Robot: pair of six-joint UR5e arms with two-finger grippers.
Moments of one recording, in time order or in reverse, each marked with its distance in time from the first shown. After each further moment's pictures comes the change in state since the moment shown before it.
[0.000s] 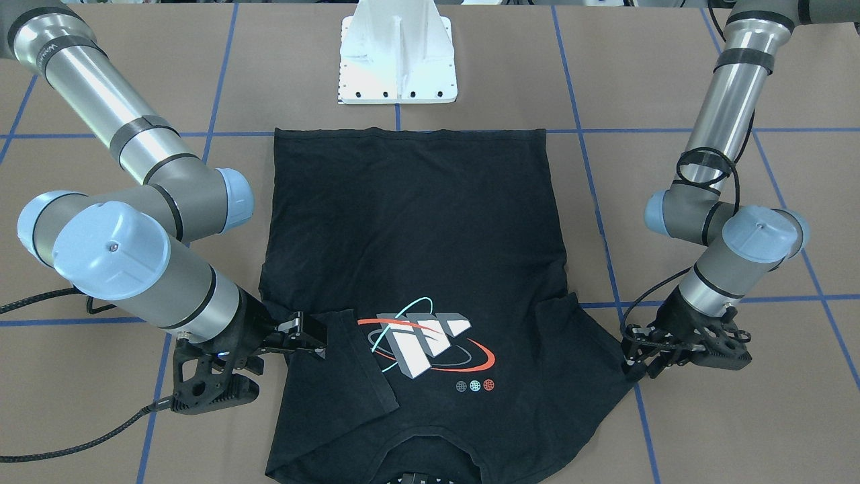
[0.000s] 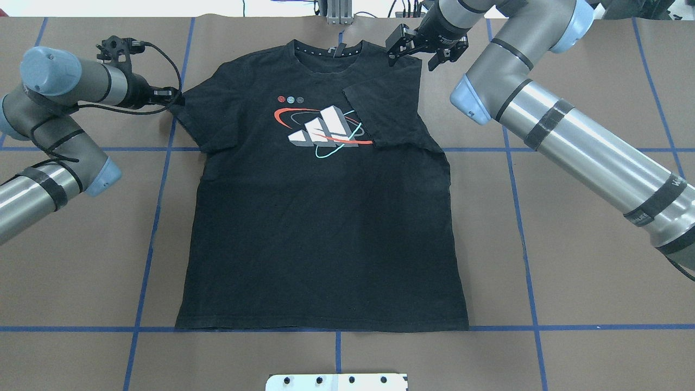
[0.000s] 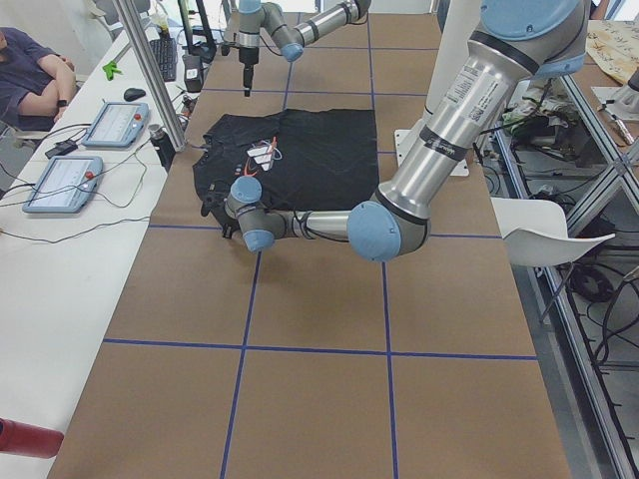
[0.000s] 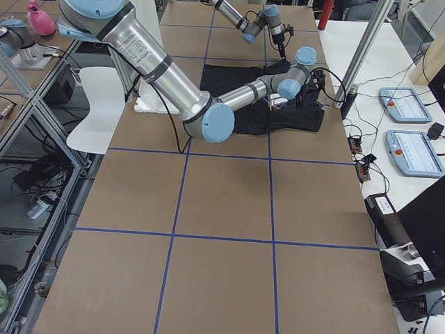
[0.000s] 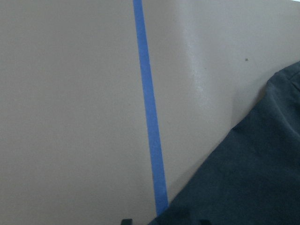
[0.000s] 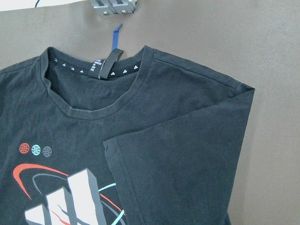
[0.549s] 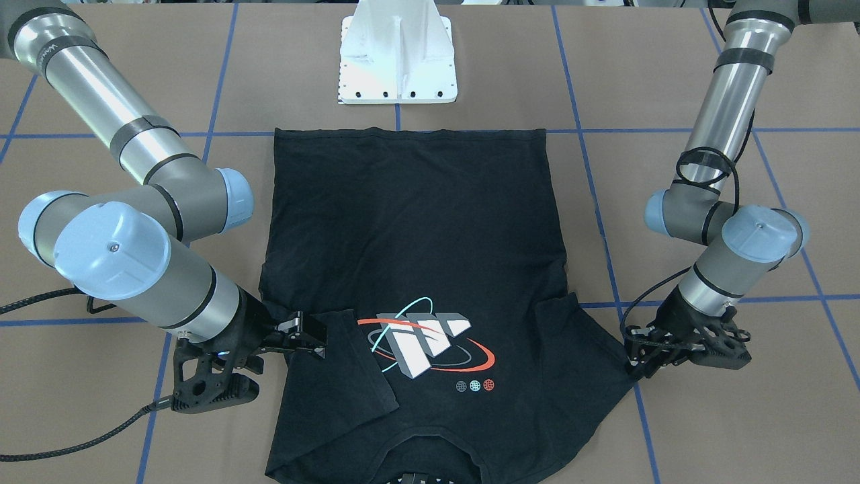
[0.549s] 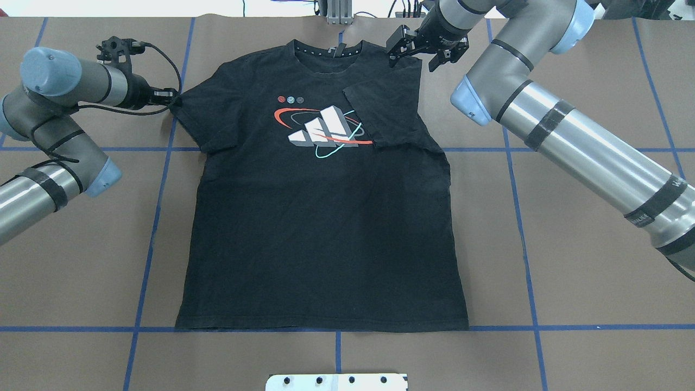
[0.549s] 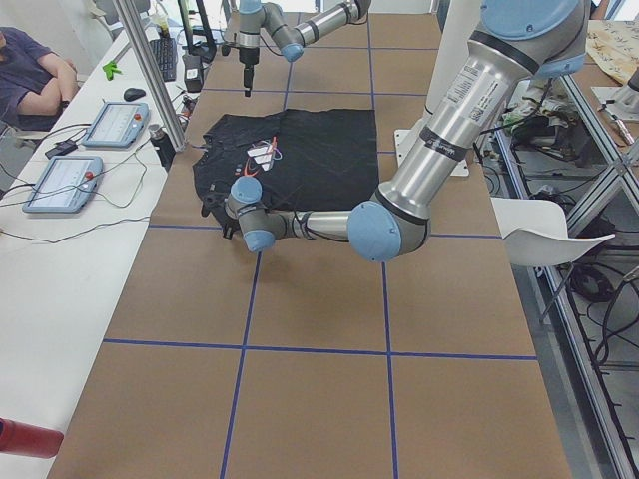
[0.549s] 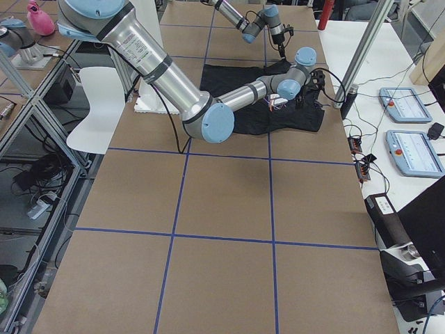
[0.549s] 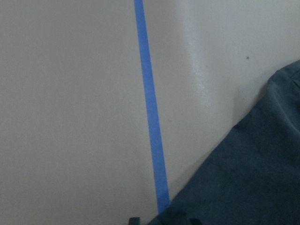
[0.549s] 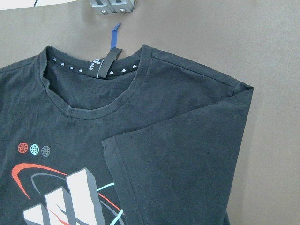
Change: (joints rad) left arm 0.002 -0.001 -0.001 0.001 -0.002 -0.003; right arm -0.001 -0.002 0.000 0.000 0.000 0.000
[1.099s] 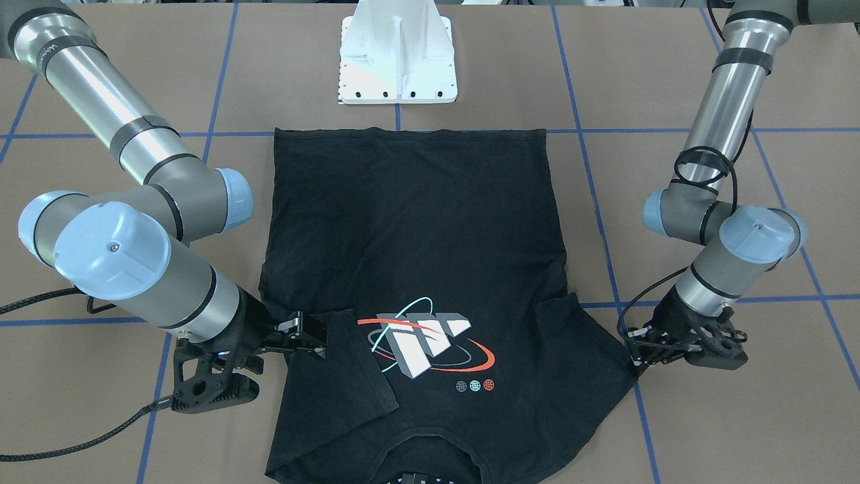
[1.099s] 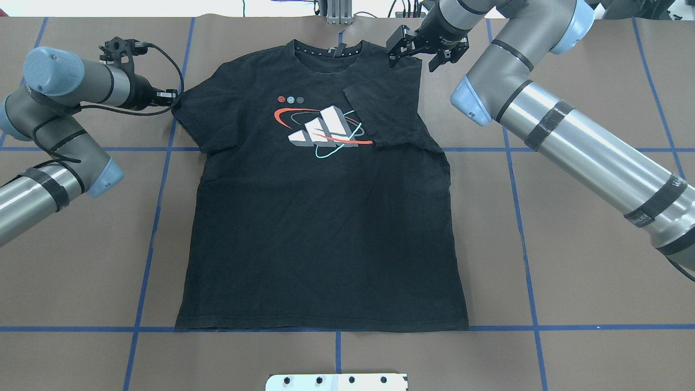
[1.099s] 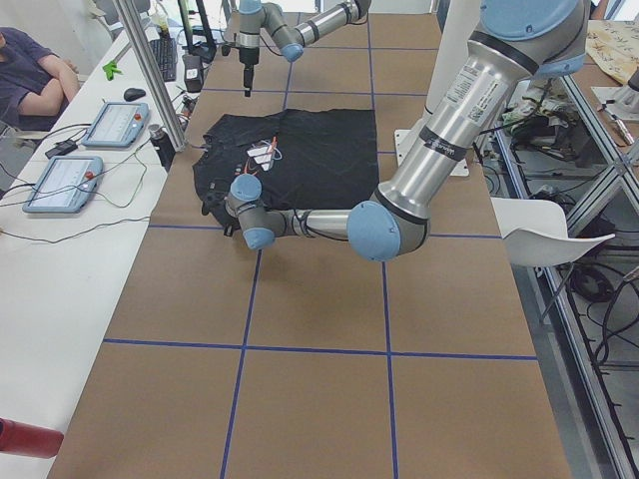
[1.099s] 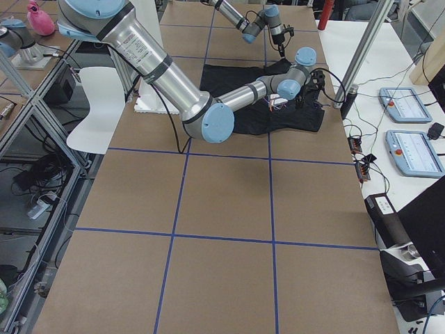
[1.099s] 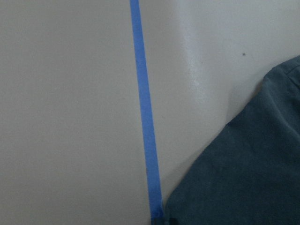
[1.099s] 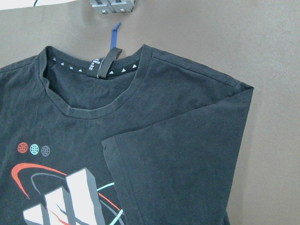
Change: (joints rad) left arm -0.004 -0.003 -0.017 0.026 -0.018 -0.005; right arm 0.000 0.000 0.001 0.001 0.000 0.000
